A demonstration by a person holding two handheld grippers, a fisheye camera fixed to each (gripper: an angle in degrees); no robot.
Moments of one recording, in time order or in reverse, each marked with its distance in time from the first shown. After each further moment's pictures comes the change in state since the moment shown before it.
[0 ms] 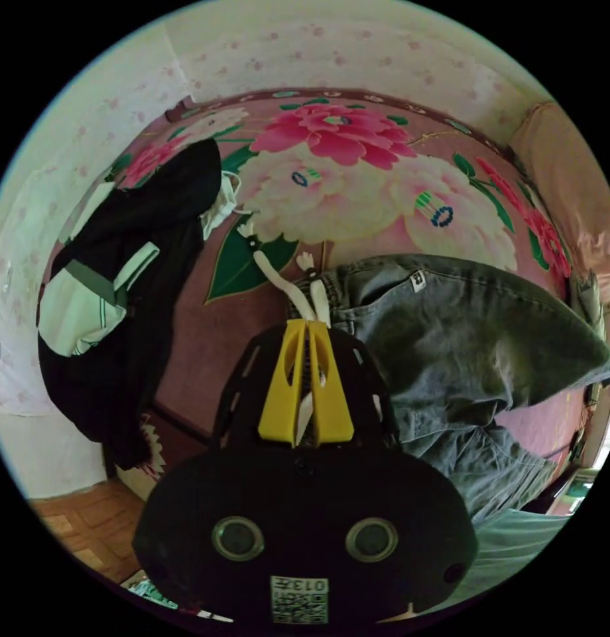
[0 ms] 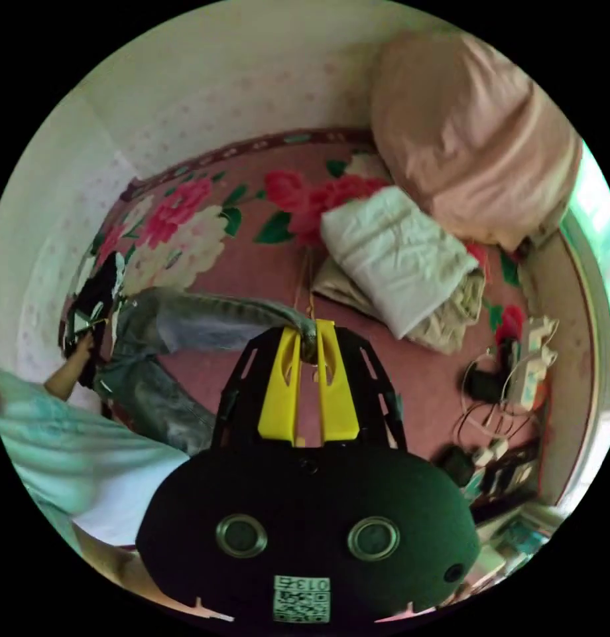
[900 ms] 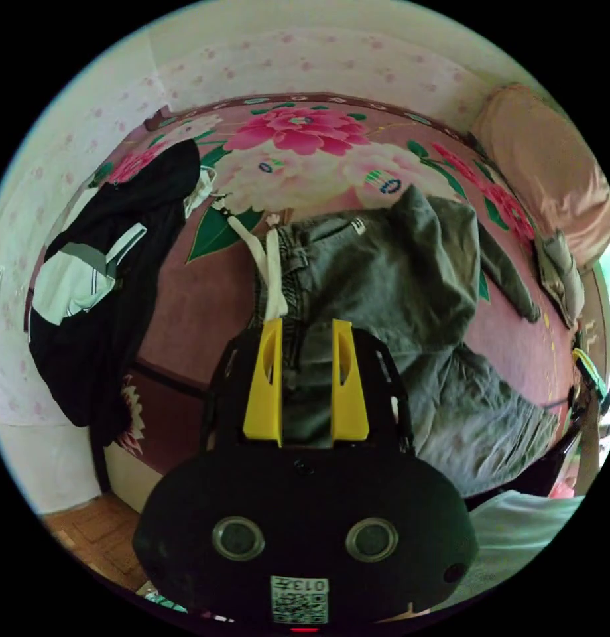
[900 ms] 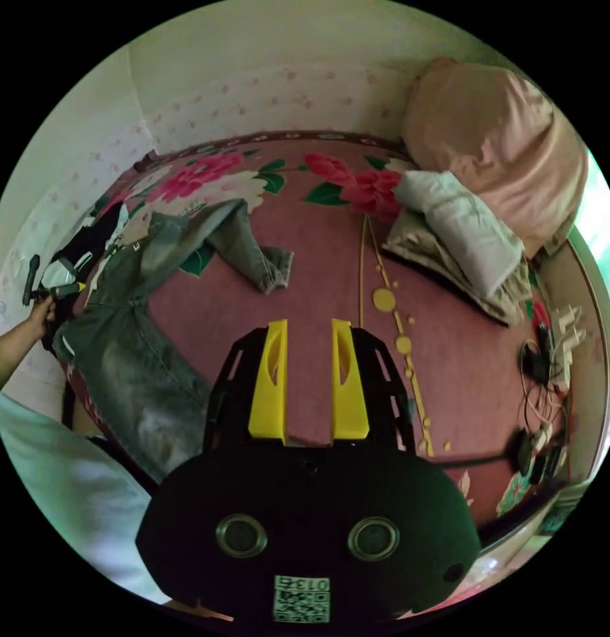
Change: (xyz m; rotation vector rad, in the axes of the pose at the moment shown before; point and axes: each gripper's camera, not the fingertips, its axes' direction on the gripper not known) left arm 0.065 0.140 -0.062 0.030 0.093 0.073; right arm -0.238 0.133 0.009 0.078 0.082 -0.084
